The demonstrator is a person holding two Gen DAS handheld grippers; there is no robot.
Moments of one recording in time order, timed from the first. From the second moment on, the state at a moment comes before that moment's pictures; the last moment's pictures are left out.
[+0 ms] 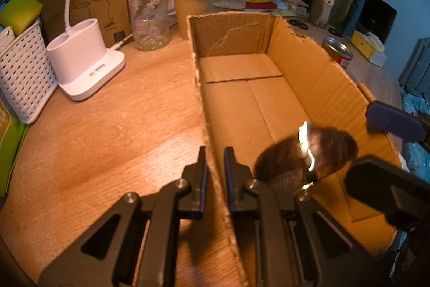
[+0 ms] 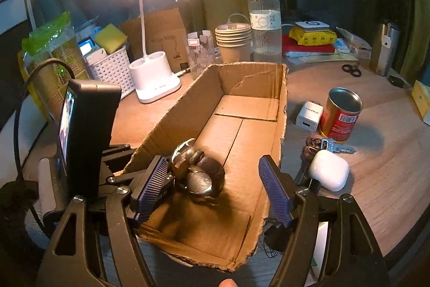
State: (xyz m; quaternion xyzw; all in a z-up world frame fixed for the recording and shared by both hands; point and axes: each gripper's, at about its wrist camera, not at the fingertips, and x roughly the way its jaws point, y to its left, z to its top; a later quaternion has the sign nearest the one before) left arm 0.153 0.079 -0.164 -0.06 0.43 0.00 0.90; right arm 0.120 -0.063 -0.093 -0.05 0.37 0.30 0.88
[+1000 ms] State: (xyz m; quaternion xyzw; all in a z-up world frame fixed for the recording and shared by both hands) left arm 0.153 0.078 -0.164 -0.05 0.43 0.00 0.90; right arm 0.106 -0.128 -0.065 -0.03 0.32 0.23 0.92
